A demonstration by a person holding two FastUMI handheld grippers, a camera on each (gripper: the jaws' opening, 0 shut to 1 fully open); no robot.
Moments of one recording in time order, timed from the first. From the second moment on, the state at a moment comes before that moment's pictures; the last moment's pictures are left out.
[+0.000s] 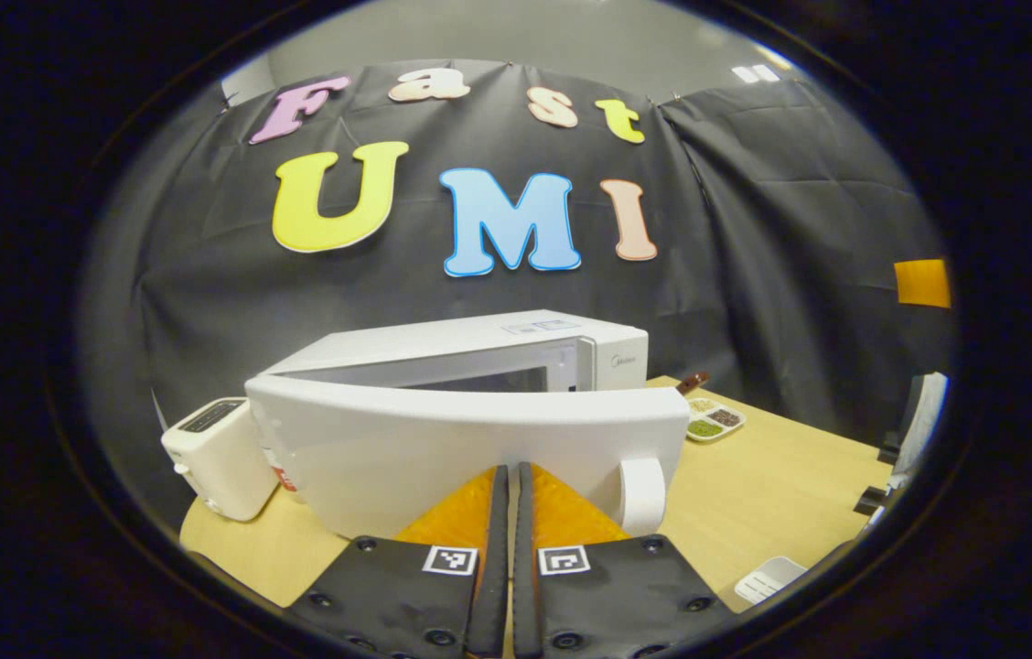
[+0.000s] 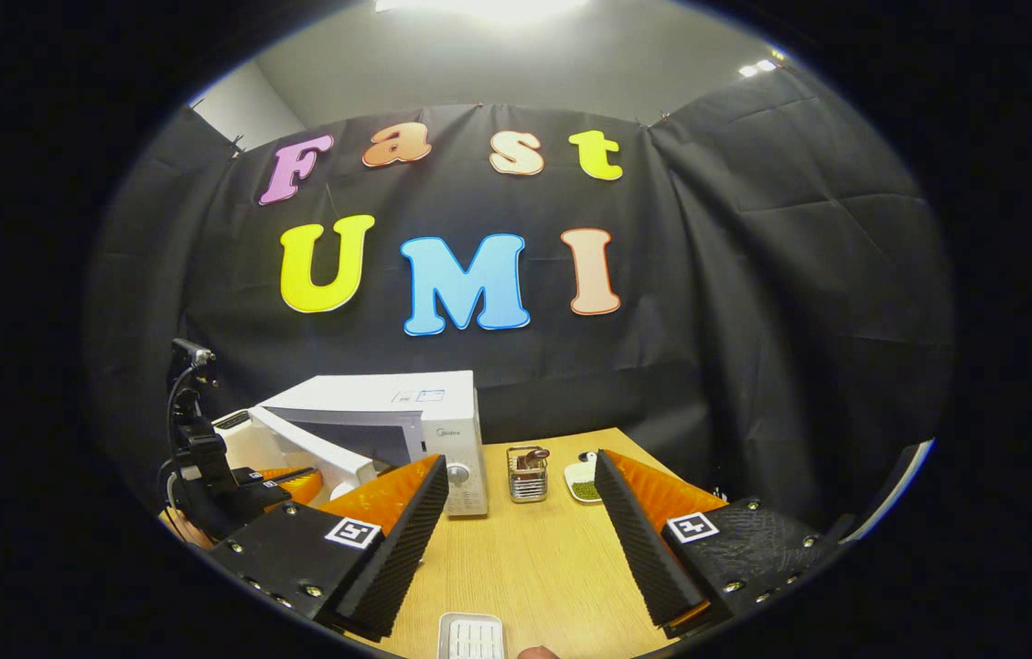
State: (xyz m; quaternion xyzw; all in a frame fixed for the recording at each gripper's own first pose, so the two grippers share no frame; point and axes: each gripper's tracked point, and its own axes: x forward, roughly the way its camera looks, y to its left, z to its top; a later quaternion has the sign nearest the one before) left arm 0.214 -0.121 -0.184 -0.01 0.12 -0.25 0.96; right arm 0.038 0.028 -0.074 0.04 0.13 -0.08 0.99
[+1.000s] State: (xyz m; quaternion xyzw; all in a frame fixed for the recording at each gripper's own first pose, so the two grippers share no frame) left arm 0.318 -0.135 -0.194 -0.03 0.12 -0.25 0.96; right arm 0.048 0.058 -0.081 0.01 0.15 -0.11 0.98
